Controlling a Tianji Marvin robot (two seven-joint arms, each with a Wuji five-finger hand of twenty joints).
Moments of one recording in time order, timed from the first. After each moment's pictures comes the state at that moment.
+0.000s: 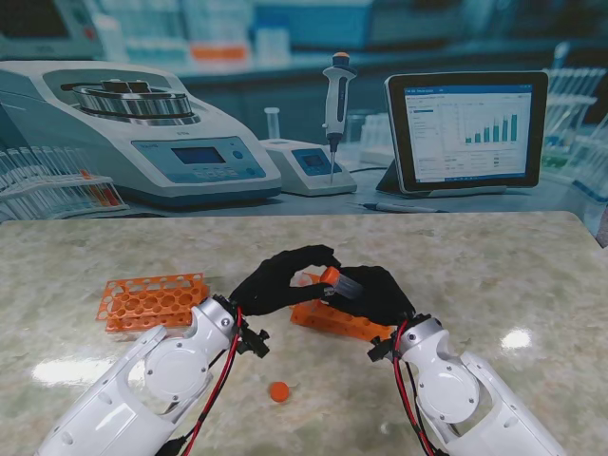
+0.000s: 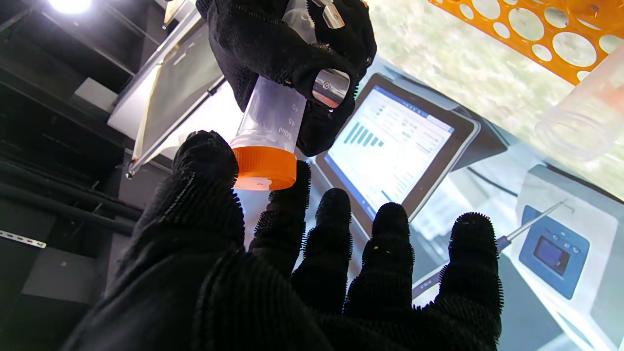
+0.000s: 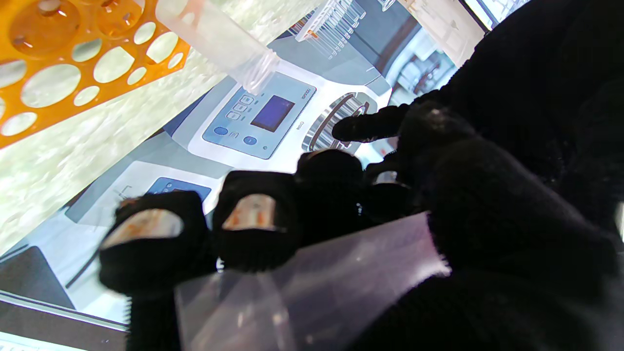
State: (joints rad) left arm 1.48 -1.13 -1.02 -1.71 0.29 -0.27 -0.02; right arm -1.59 -1.15 1.16 -1.62 -0.38 -0.30 -0.16; left_hand 0.90 -0.22 0.08 -0.03 0.54 0.13 0.33 0.41 0.47 0.09 0.13 0.34 0.31 0.17 0.11 0.40 0.05 0.37 0.46 0.44; right_hand 0.65 -0.61 0.72 -0.06 0.94 -0.23 1.19 1.34 1.37 -0.11 0.99 0.95 1.30 -0.03 1.34 0.89 1.10 0.20 1.59 0.72
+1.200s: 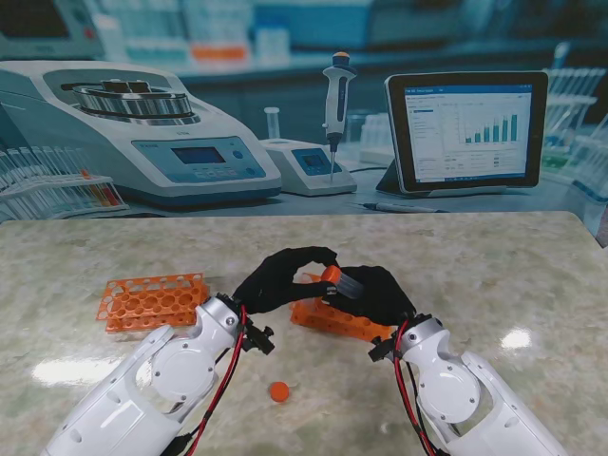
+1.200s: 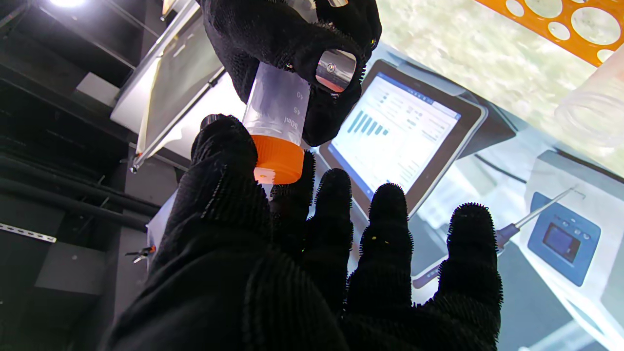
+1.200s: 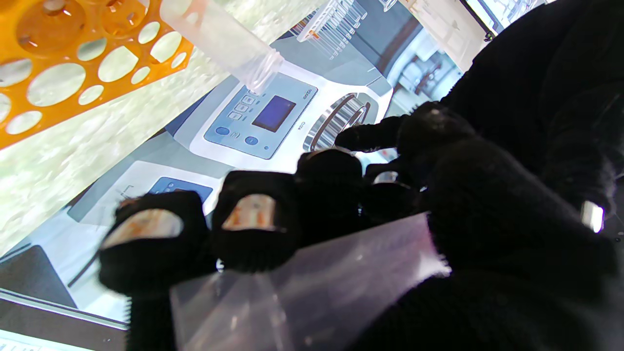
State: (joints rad) left arm 1.46 -1.14 -1.00 -1.69 0.32 -0.28 0.04; right arm -1.59 -1.15 1.16 -1.62 -0.38 -0.30 -0.16; left_hand 1.08 -0.24 -0.08 -0.04 0.54 0.16 0.58 0.49 0.61 0.09 0.19 0.34 0.42 0.16 0.17 0.42 0.08 0.37 0.53 0.44; right_hand 0.65 -0.61 0.72 -0.06 0.93 -0.23 1.19 1.34 1.37 -0.11 0.99 0.95 1.30 -0.03 1.34 0.89 1.10 0.20 1.59 0.72
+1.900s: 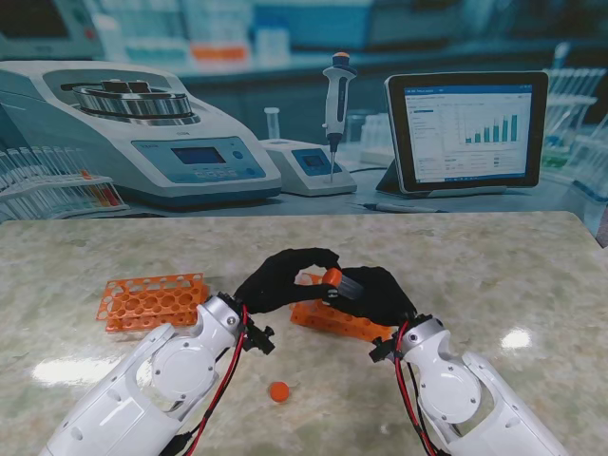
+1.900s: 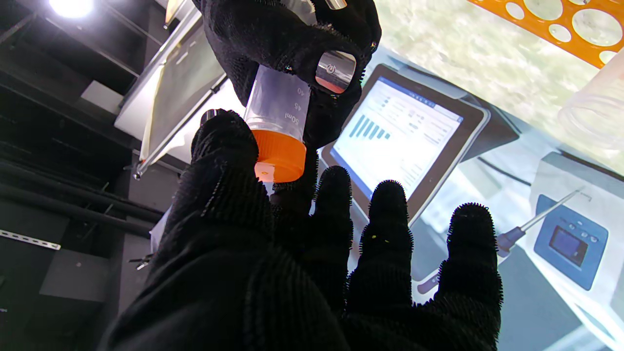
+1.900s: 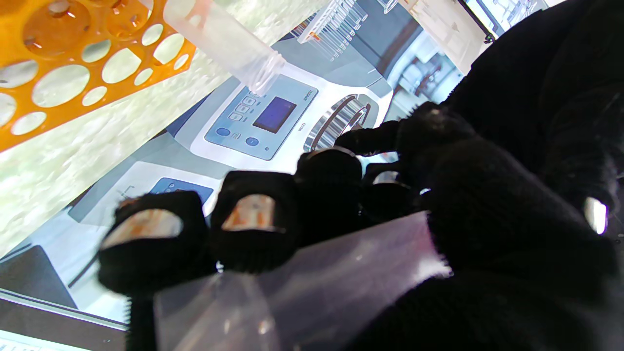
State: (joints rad) left arm 1.45 -1.14 -0.99 -1.69 0.32 -0.29 0.03; right arm -1.59 -1.15 1.17 -1.62 -0.38 -0.30 -0.16; left_hand 1.08 -0.27 -0.09 -0.05 0.63 0.16 0.50 0.37 0.63 0.08 0.19 0.35 0.43 0.16 0.18 0.42 0.08 0.37 0.53 0.44; right_hand 0.65 -0.61 0.72 -0.06 0.94 -0.23 1.19 1.34 1.37 -0.11 0.99 0.95 1.30 -0.03 1.34 0.89 1.10 0.20 1.59 0.72
